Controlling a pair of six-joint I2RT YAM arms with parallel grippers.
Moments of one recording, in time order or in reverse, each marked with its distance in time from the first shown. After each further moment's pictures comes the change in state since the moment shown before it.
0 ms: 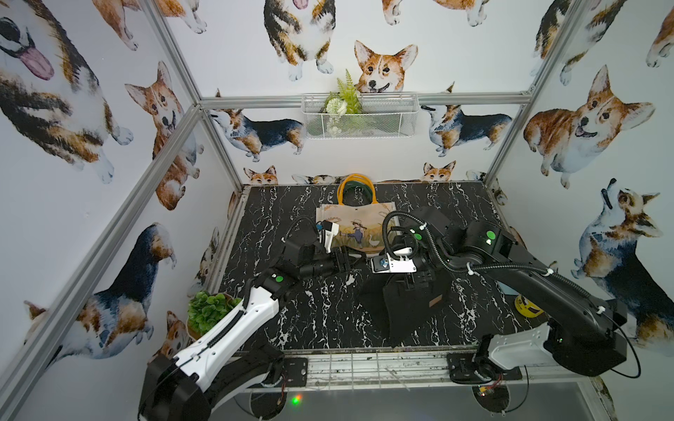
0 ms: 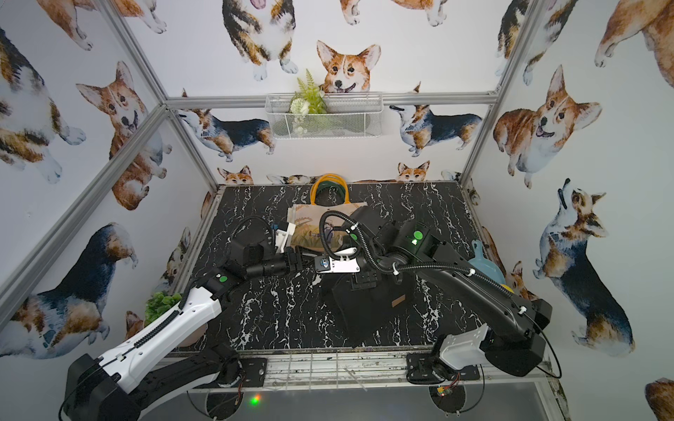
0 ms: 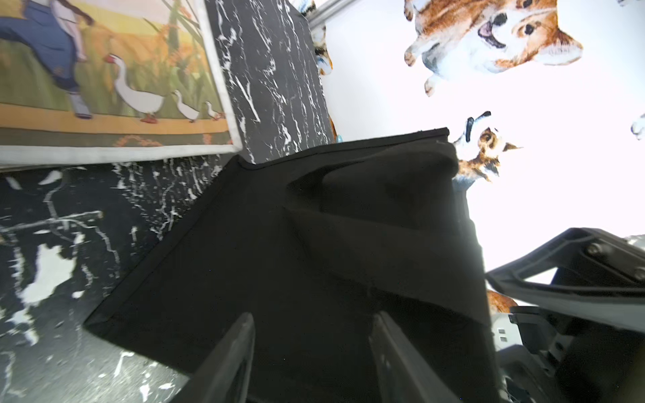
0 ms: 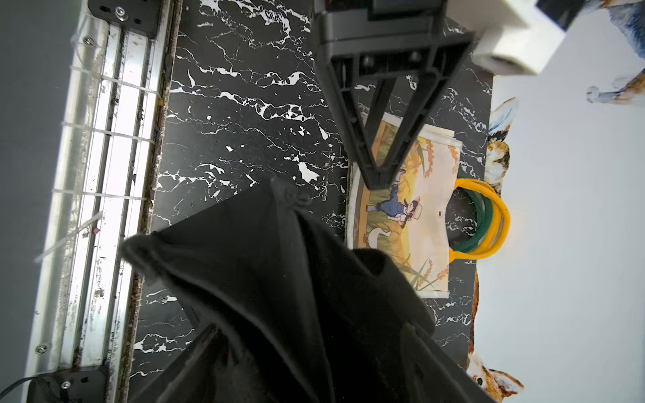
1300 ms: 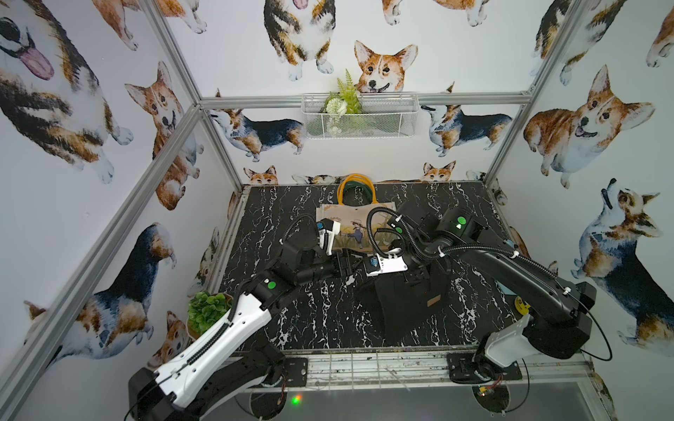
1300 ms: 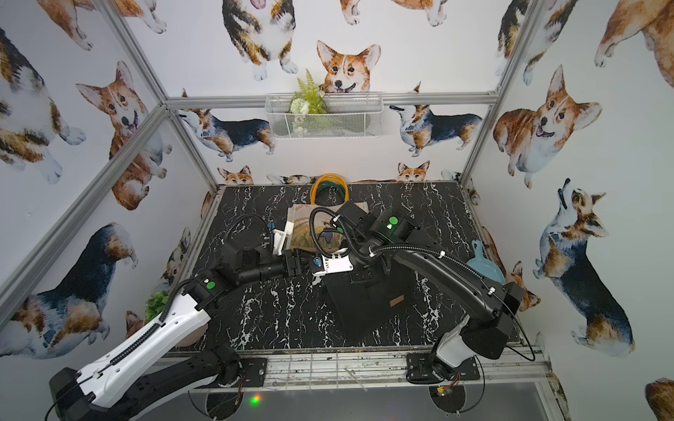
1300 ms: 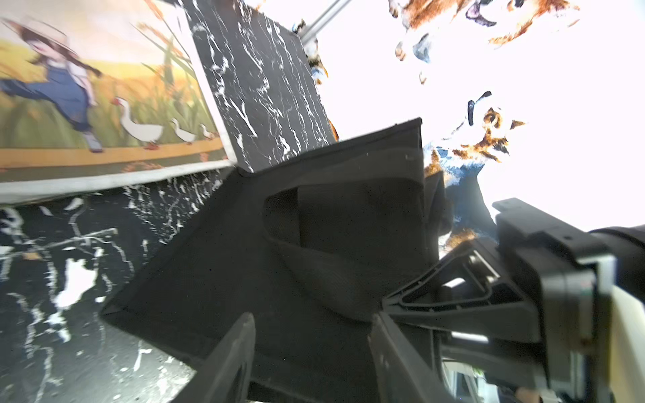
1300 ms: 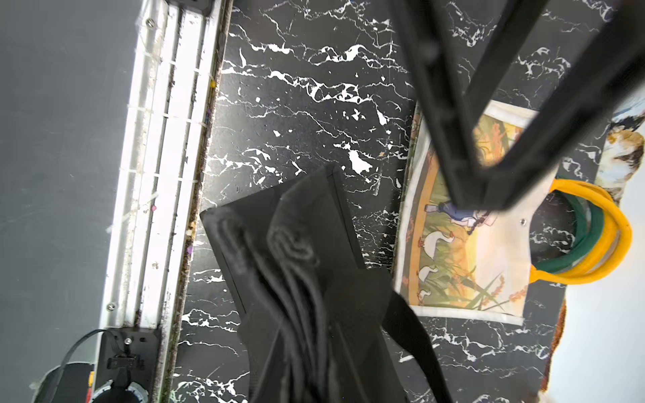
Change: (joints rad) left arm -0.090 -0.114 0.090 -0.181 -0.169 0.121; right arm -0.037 0.148 0.101 -0.159 -0.116 -0.006
